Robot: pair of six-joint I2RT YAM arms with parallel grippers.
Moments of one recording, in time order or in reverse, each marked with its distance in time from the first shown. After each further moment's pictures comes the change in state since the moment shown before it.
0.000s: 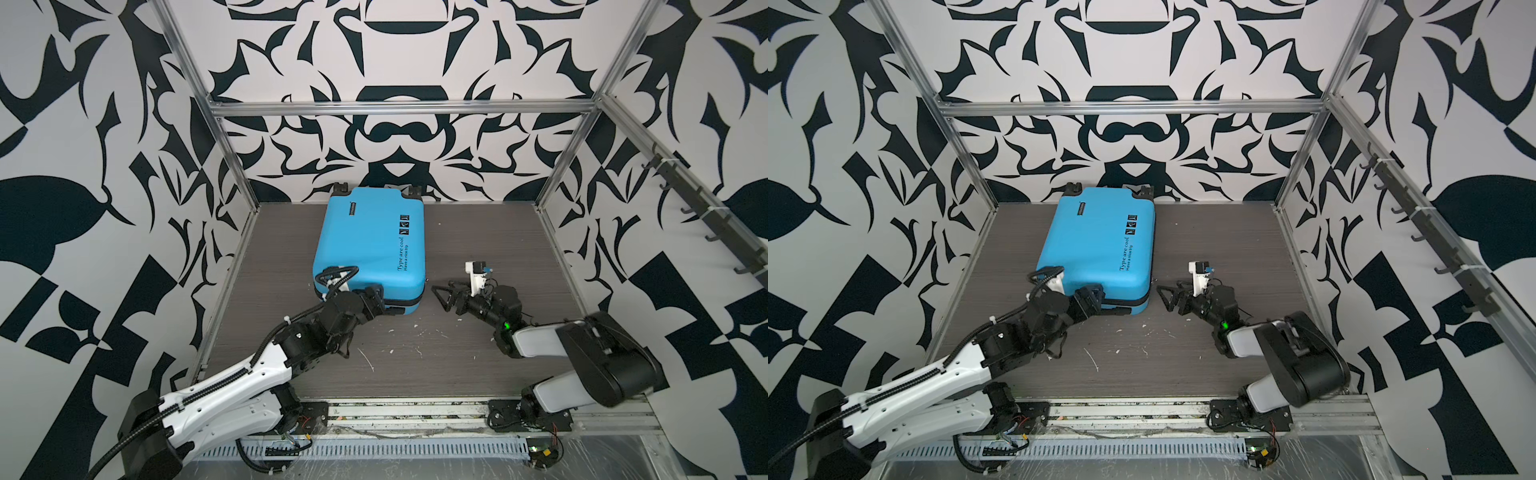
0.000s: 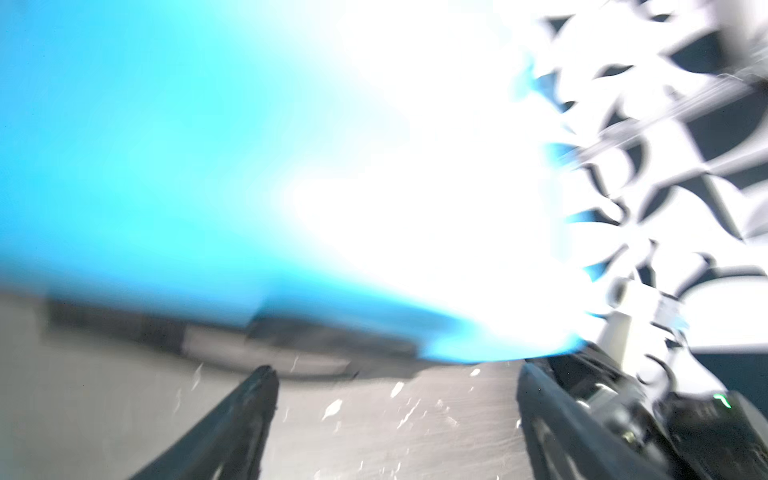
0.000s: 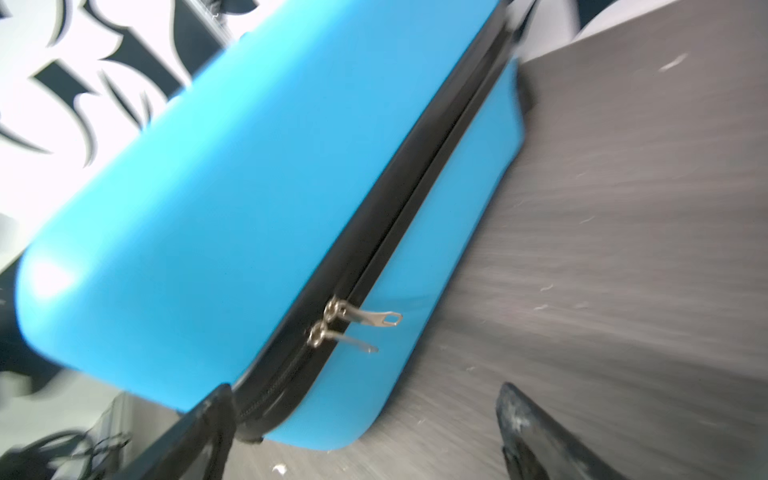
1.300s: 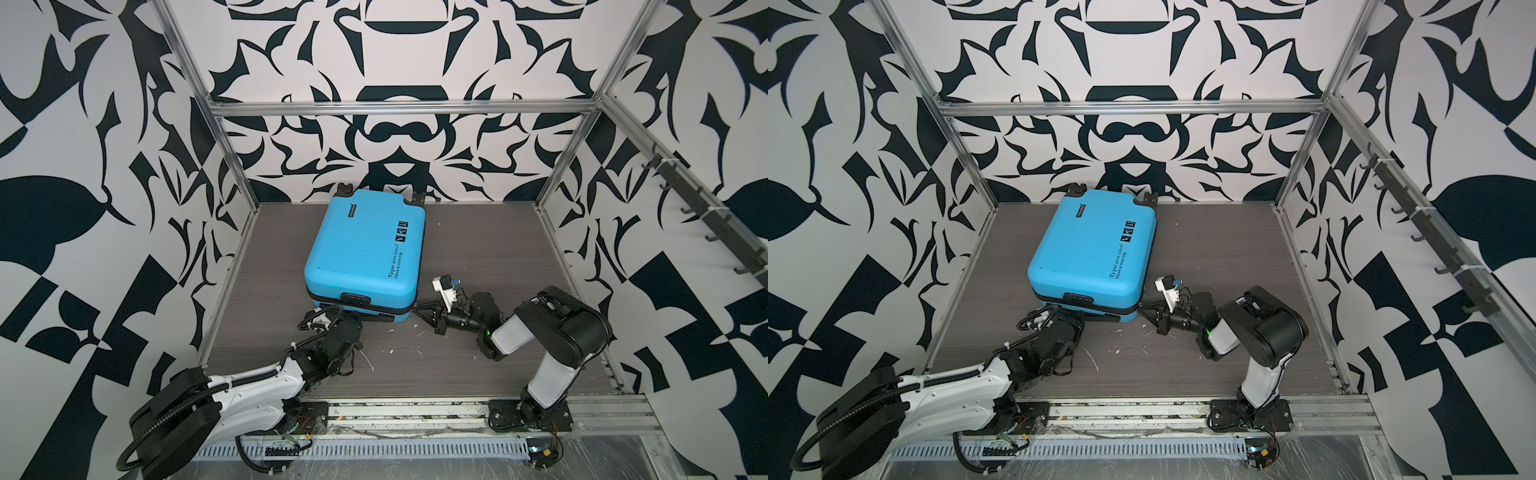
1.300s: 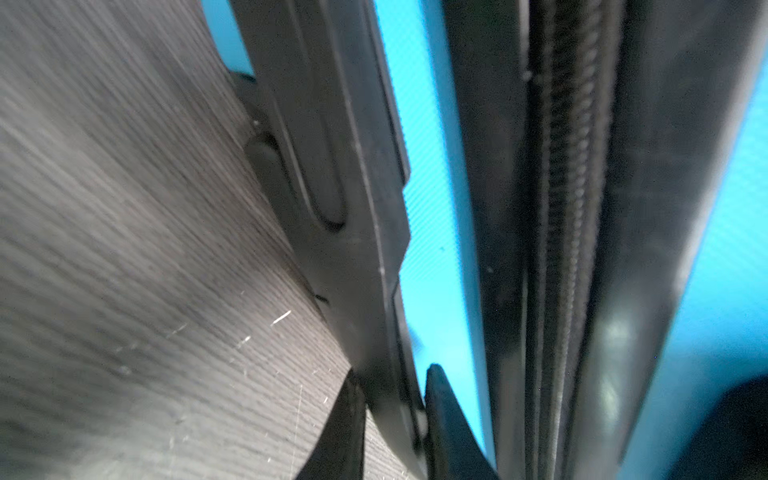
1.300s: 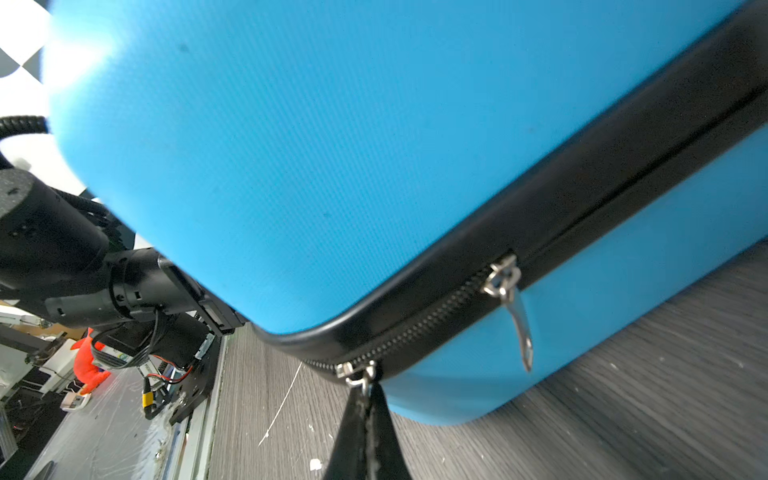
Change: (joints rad) left arm 0.004 0.125 -0.529 0.489 -0.069 -0.815; right arm 0.182 0.376 0.011 0.394 -0.282 -0.033
